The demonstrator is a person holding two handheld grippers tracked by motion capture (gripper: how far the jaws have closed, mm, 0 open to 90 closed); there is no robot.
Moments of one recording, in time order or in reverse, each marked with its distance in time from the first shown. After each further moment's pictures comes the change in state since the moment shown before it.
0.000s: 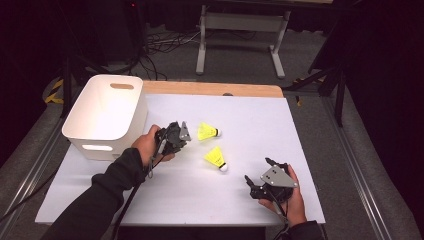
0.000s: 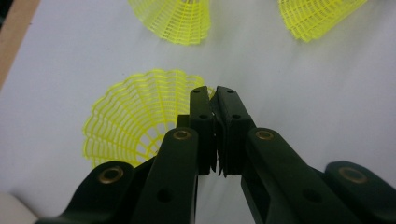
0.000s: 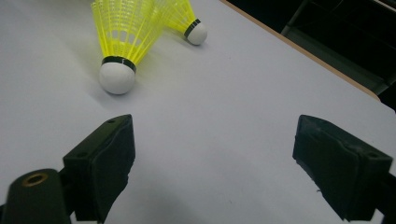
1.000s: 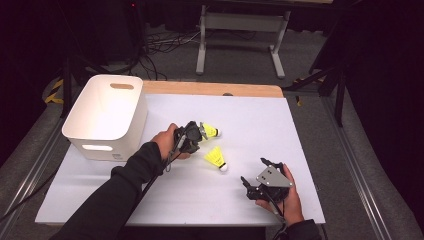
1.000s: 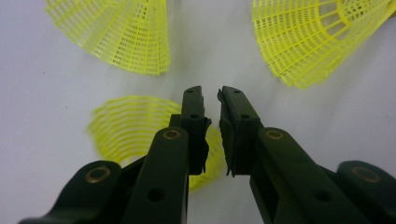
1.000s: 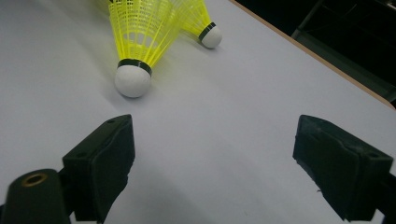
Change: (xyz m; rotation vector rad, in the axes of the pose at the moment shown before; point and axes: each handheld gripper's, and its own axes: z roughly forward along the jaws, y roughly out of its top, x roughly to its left) left arm -0.001 0.034 0.032 0.097 -0.122 -0.006; right arm 0.006 0.003 0.005 -0.003 0.034 -0.028
